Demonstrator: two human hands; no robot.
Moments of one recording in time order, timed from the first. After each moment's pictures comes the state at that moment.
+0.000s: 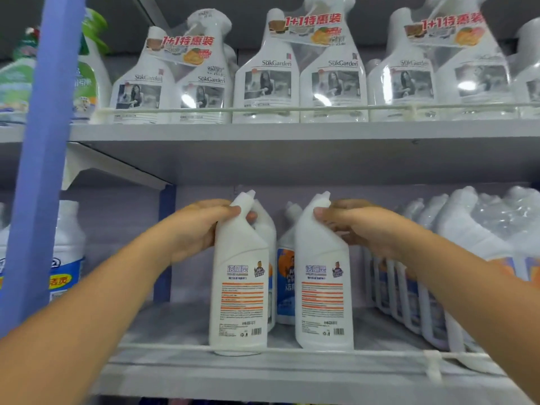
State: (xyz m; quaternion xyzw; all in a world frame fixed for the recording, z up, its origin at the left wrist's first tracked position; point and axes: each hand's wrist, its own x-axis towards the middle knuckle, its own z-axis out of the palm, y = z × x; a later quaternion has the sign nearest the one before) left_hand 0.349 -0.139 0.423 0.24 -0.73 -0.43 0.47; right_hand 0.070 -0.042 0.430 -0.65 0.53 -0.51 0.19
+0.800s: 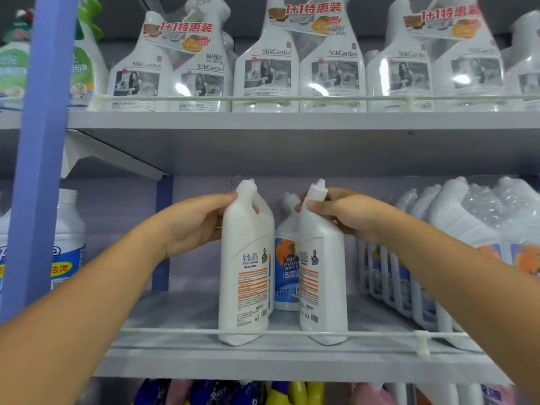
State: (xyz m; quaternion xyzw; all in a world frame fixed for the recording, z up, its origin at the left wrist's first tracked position) left_hand 0.355 -0.148 0.417 0.21 -0.76 -0.46 0.41; right_hand 0.085 -0.048 0.434 -0.64 0.55 -0.50 0.18
